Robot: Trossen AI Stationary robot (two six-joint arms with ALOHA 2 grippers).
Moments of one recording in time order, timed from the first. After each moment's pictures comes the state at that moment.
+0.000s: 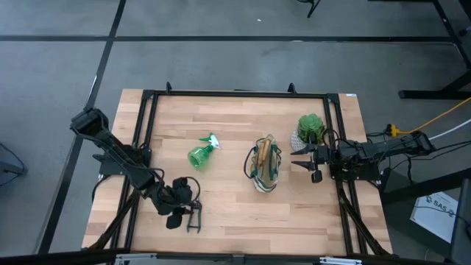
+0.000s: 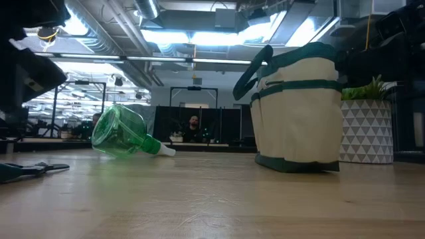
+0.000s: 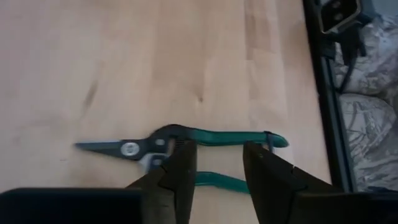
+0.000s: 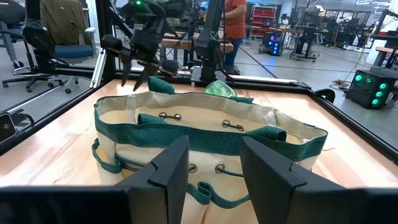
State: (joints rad) left arm -0.73 1.36 0.58 -0.05 -0.27 -0.81; right arm 0.21 0.24 0.01 0.16 0.15 -0.04
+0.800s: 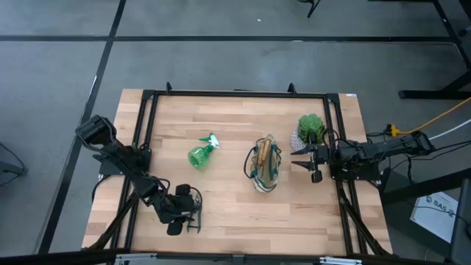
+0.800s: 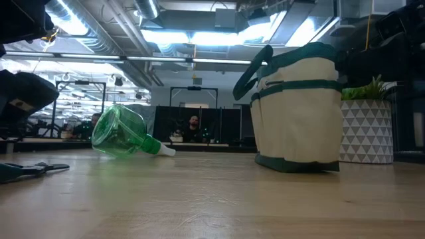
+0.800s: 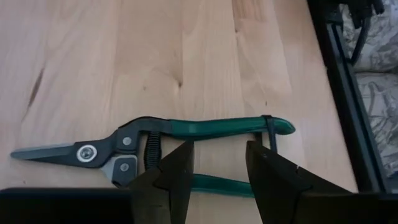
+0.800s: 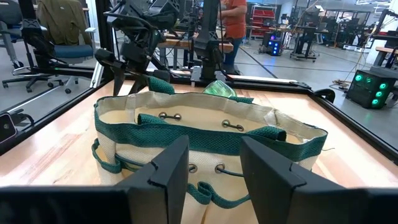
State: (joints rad) left arm -0.79 1.53 0.58 0.11 -0.29 -0.75; right arm 0.21 0.24 0.01 0.16 0.15 -0.04
